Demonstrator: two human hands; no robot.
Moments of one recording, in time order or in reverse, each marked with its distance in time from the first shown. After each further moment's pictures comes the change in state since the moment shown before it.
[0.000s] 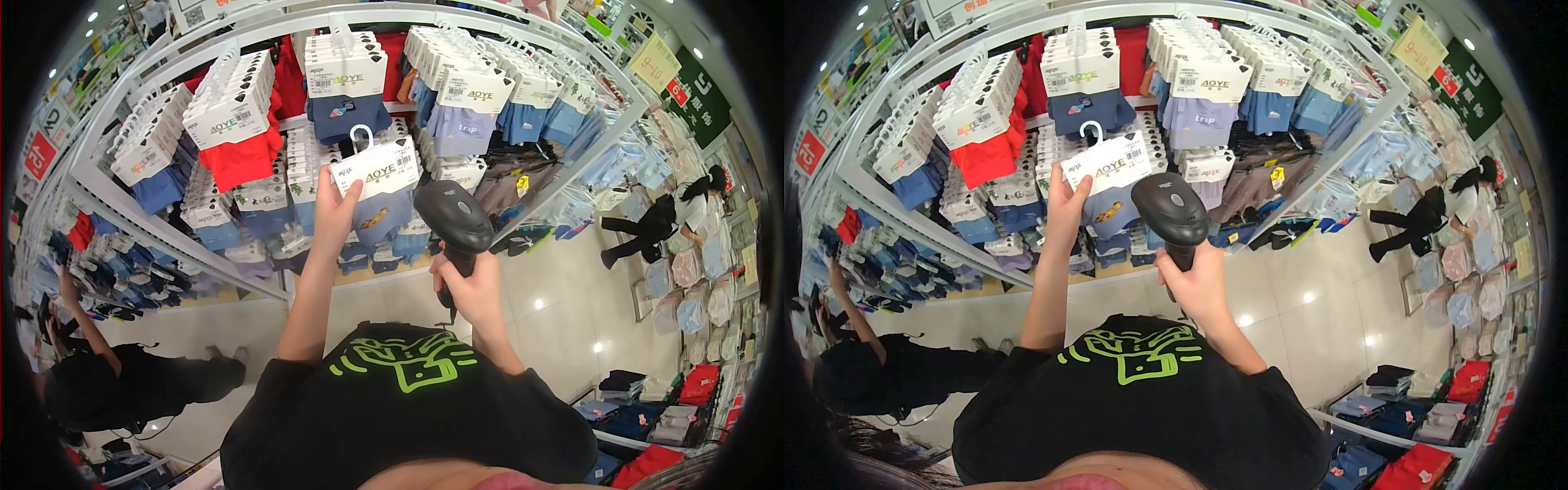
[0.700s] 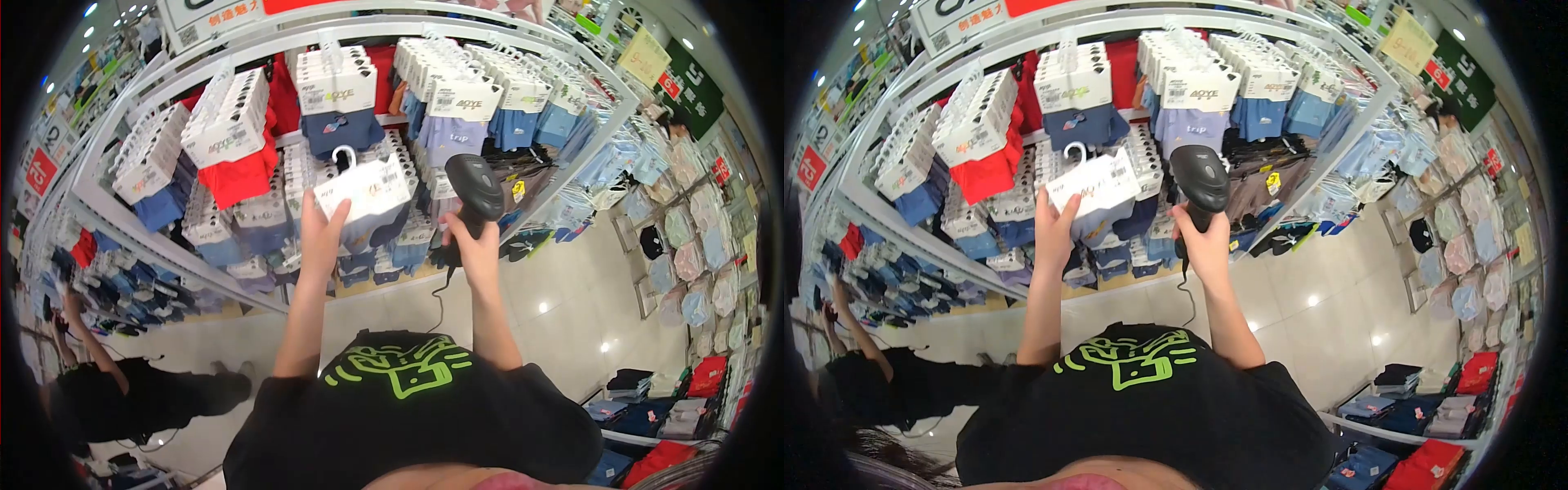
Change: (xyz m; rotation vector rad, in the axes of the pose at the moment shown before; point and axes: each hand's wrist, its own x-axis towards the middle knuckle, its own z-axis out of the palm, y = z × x) left_hand -0.010 0.007 -0.007 0.018 0.099 -0.009; right_hand 0.052 0.030 -0.012 0.228 0.212 -0.086
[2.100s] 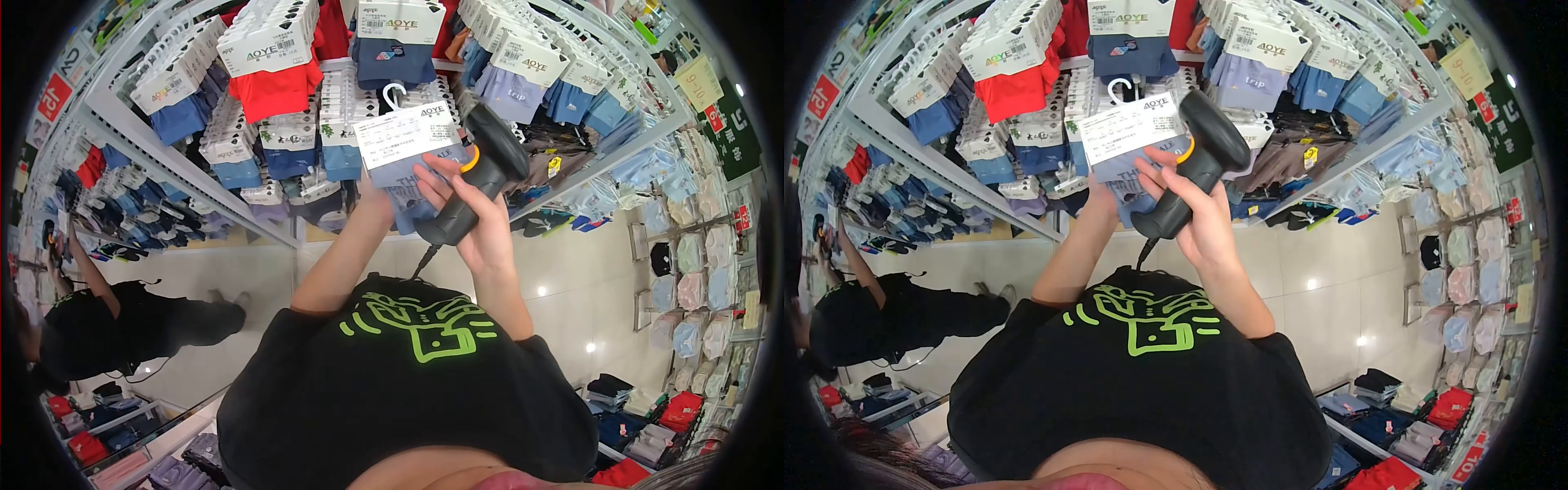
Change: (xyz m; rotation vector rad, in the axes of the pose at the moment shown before) left_hand -0.016 -0.005 0.031 -1.515 -0.578 -0.417; right_hand -0.035 -0.037 0.058 0.646 -0.279 0.394
